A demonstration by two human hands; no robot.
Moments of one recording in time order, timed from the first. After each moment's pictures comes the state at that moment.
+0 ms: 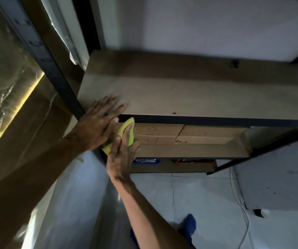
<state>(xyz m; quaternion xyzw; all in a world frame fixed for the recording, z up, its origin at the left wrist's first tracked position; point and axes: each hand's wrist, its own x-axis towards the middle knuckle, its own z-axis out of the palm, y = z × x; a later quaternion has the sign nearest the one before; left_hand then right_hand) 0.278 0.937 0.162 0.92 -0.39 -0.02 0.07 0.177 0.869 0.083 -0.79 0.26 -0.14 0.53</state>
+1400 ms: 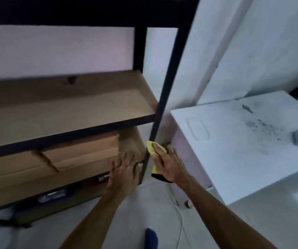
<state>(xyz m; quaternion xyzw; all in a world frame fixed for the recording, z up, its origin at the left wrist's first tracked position) -0.032 0.384 0.067 0.91 -0.36 -0.16 0.16 -0.131 0.213 0.087 -0.95 0.25 -0.01 0.20</state>
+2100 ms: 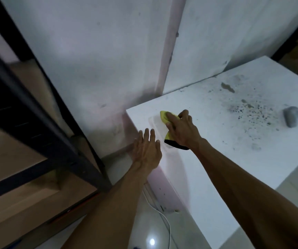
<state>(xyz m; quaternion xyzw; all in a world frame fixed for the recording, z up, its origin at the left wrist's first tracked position) -0.024 0.004 -0.017 0.85 -0.45 -0.21 0.15 -0.105 -0.136 0.024 -0.91 0.38 -0.02 0.15</state>
